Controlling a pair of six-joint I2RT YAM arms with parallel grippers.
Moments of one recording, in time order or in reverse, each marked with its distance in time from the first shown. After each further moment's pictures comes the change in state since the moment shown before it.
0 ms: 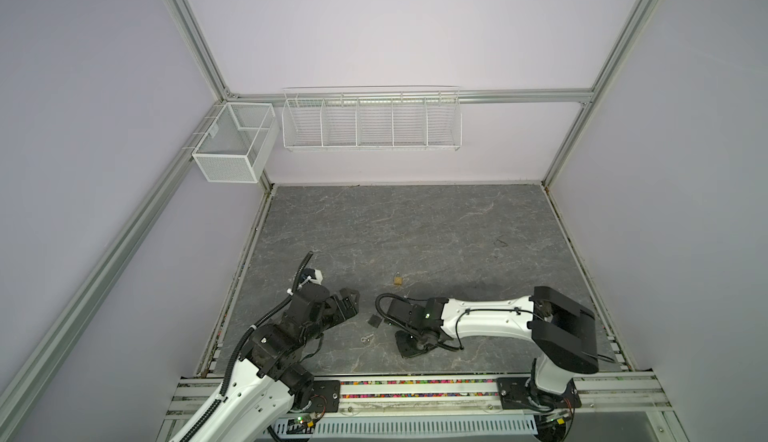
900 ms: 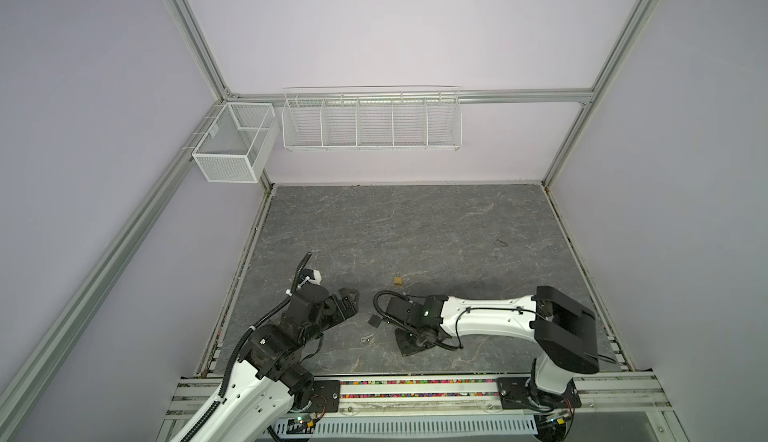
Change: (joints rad) left arm 0.000 -0.010 0.000 0.000 0.001 -0.034; right arm -0.001 -0.026 0.028 -0.051 0.068 -0.024
